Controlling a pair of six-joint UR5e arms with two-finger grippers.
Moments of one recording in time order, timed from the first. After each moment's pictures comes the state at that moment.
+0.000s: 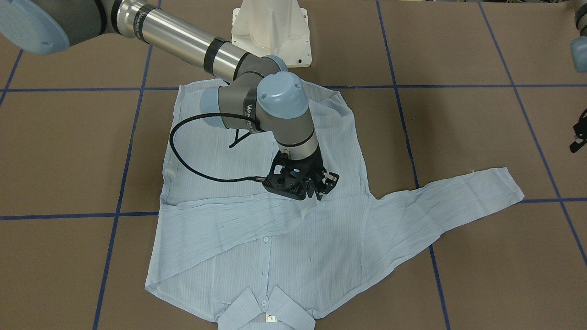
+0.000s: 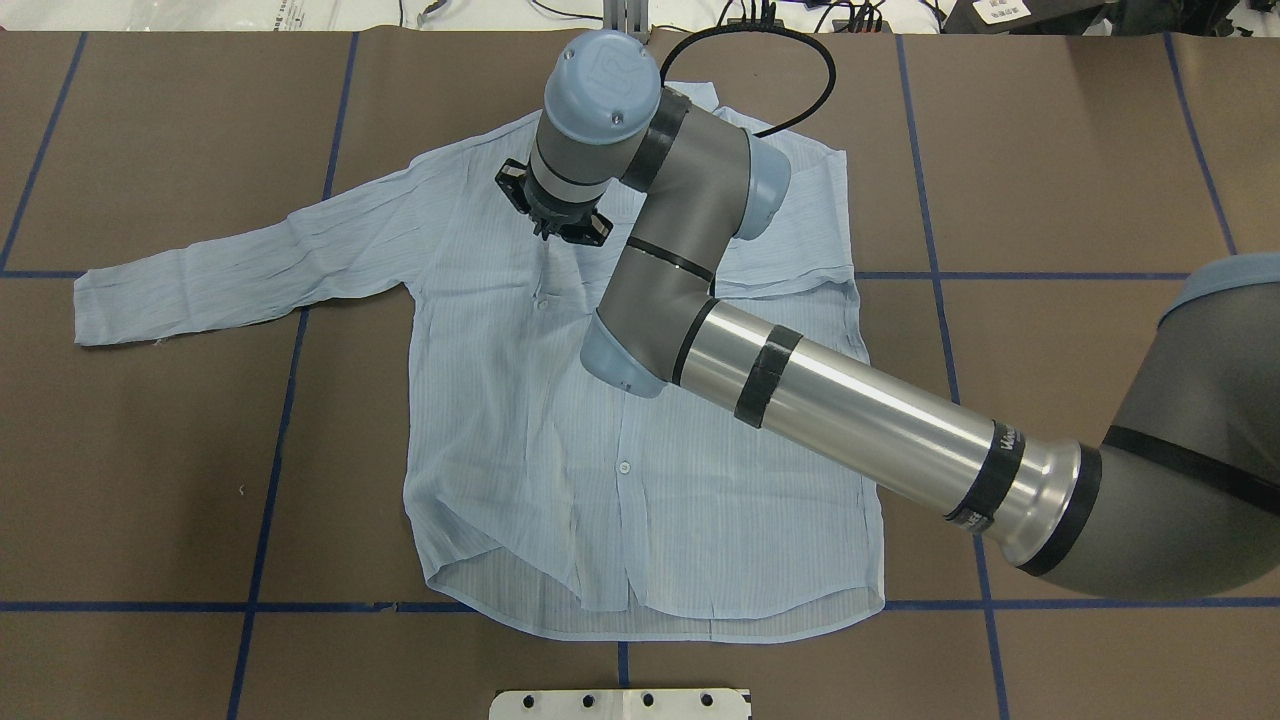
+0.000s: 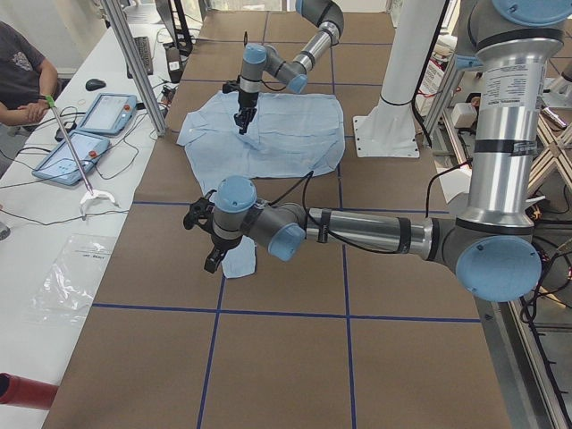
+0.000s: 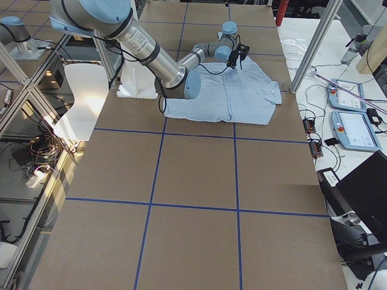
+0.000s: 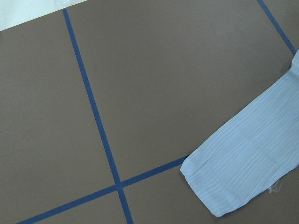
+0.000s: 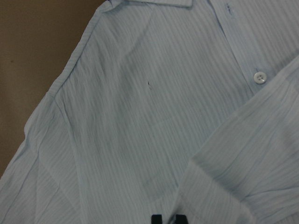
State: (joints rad) left arm -1.37 -1.63 -1.58 -2.07 -2.32 -0.16; right arm 0.59 -0.47 1.03 -1.10 1.83 1.71
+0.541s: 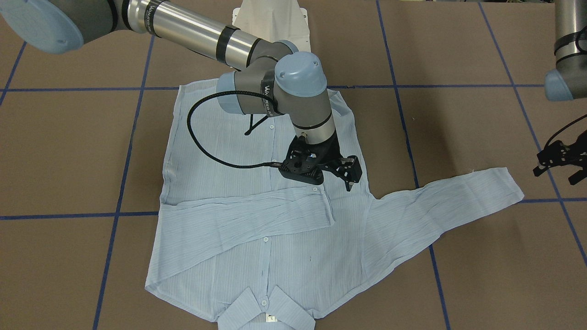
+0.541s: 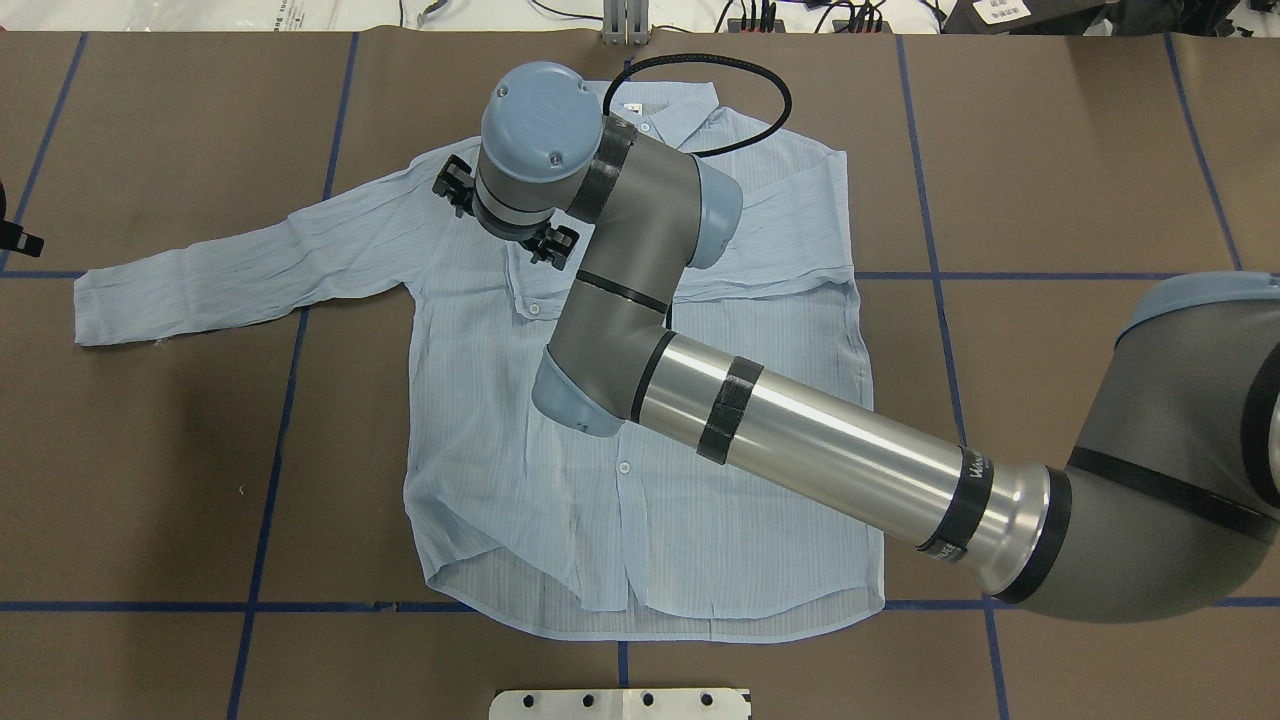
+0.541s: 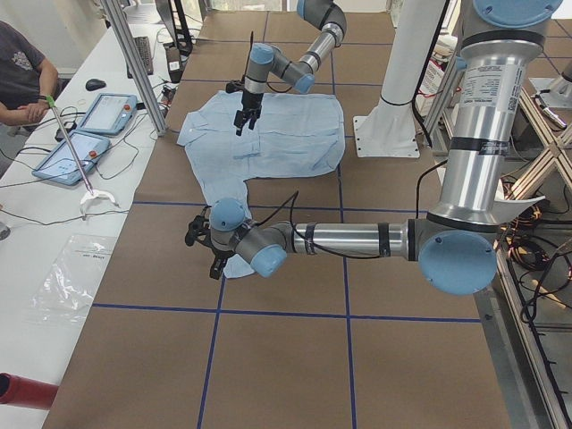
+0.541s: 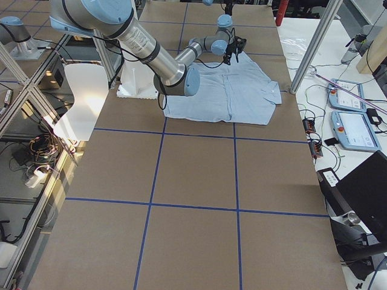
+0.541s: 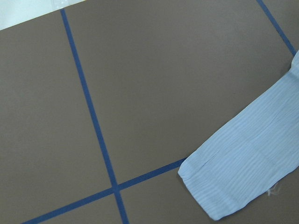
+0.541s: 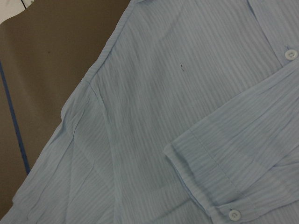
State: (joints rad) left arm -1.25 -1.70 -1.32 -2.35 -2.31 -0.45; right arm 0.58 -0.46 1.10 -1.14 1.80 1.74
